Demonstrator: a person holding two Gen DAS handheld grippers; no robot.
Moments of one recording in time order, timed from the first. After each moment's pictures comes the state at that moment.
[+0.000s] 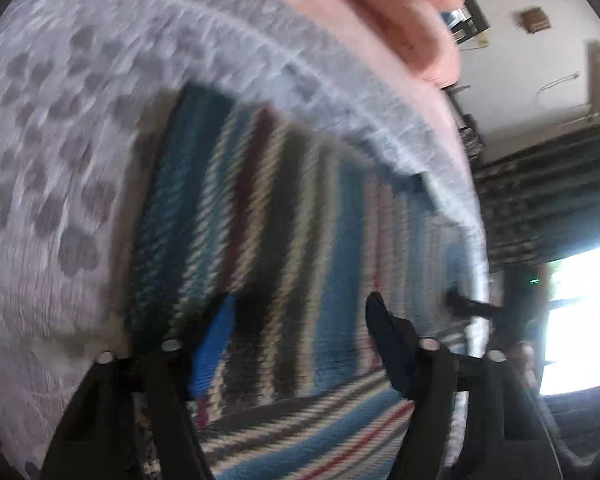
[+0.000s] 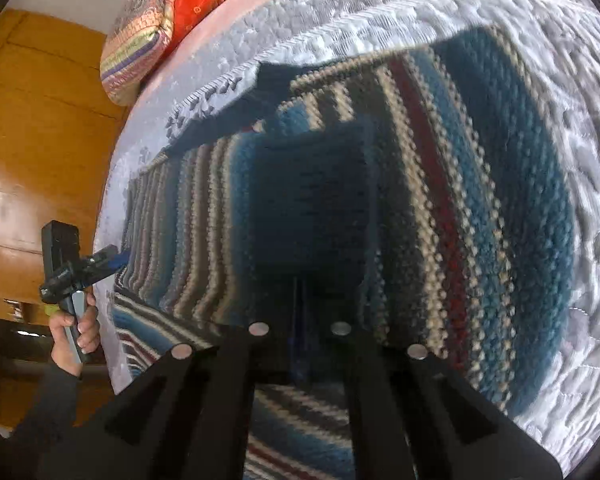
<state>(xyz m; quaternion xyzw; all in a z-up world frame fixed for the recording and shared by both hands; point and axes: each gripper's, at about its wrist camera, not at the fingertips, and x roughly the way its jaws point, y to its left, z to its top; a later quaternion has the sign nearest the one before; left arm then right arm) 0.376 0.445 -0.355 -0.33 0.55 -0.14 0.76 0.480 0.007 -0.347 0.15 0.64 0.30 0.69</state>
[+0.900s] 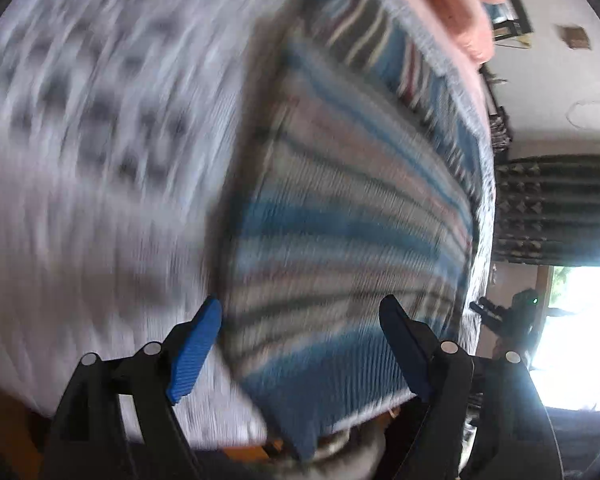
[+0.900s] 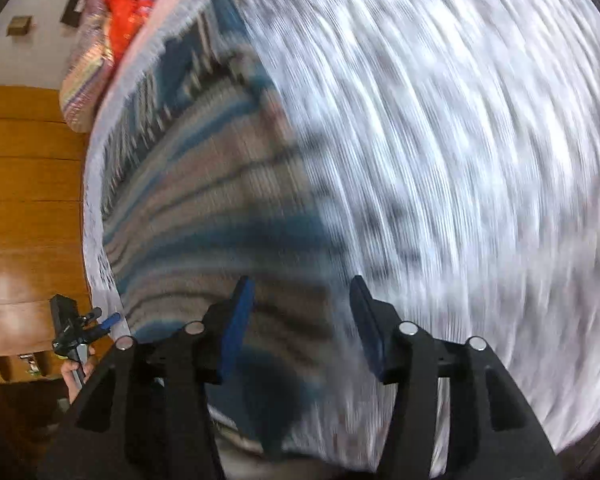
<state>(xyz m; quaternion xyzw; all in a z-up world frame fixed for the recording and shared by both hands) 0.097 0.451 -0.349 -0.39 0.63 -0.10 0.67 0.229 -0.177 -0.318 0.22 0.69 0.16 0.67</state>
